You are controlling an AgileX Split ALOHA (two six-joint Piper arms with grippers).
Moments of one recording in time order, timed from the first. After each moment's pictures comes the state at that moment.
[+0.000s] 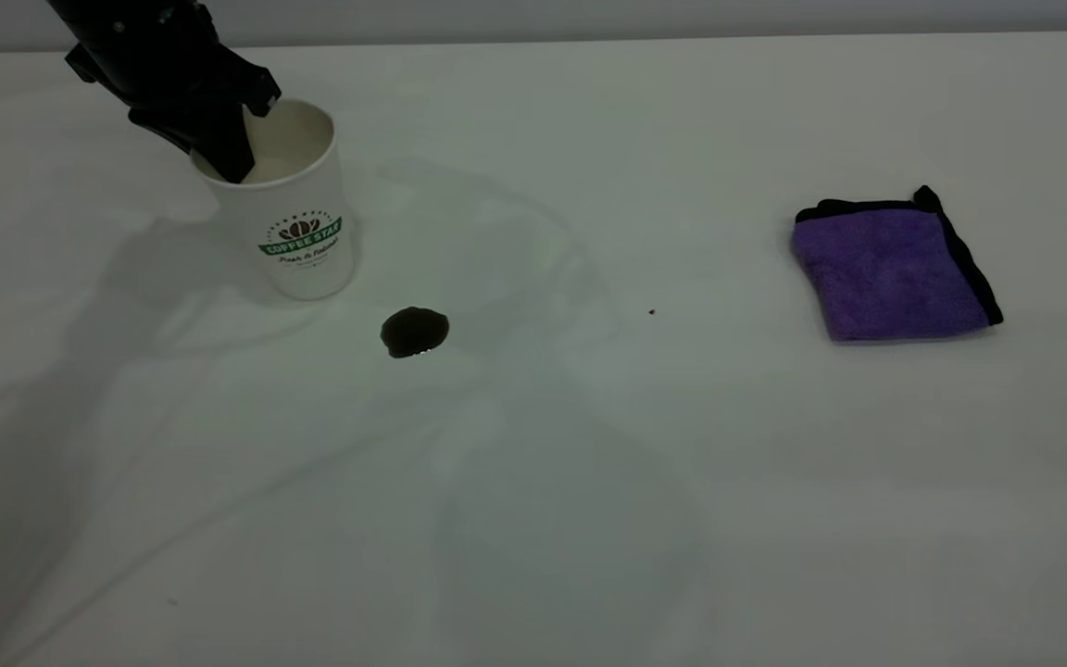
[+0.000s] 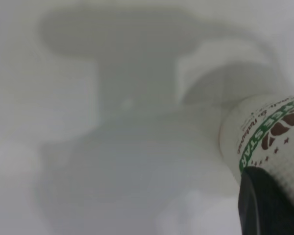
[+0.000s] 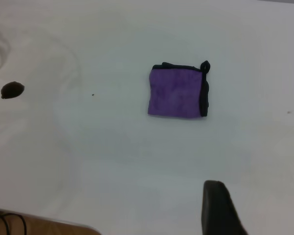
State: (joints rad) left arm -0.12 2.30 -1.51 -0.22 0.52 0.45; right arm 0.19 -0.02 -0.47 0.04 1.13 0.02
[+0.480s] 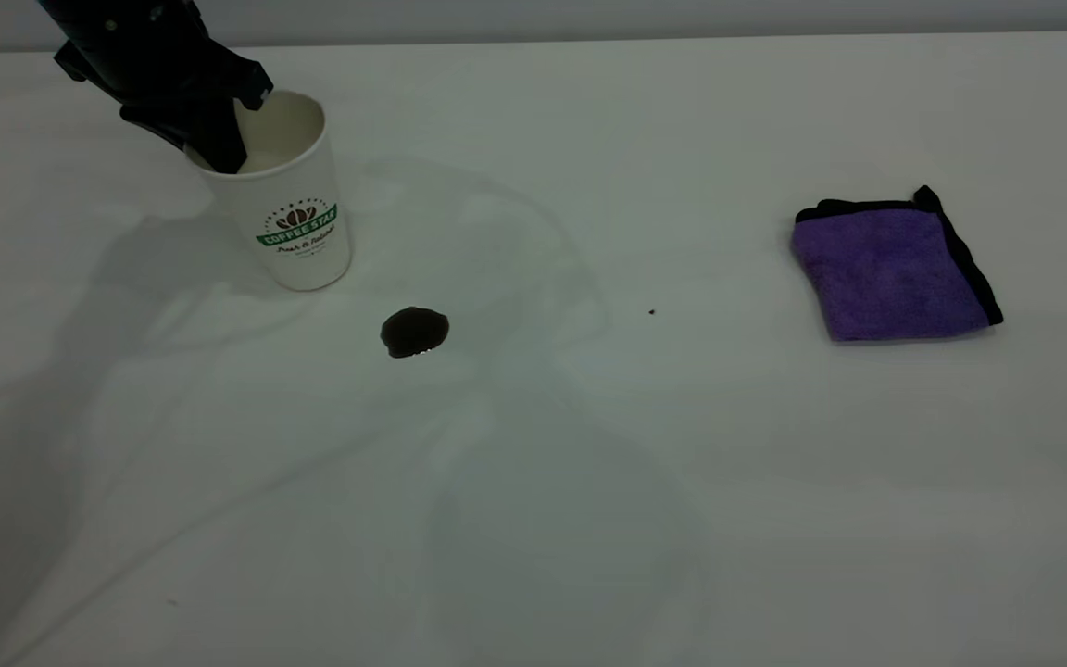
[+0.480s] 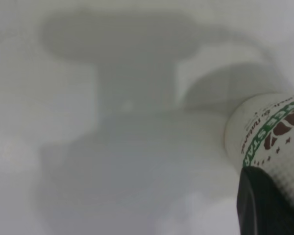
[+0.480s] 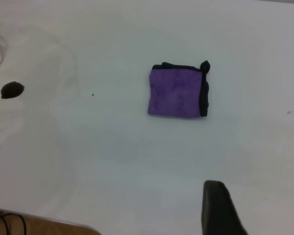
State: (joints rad) left arm -0.10 2.30 -1.51 -0.23 0.51 0.43; right arm 0.19 -0.02 -0.47 0.04 1.13 0.02
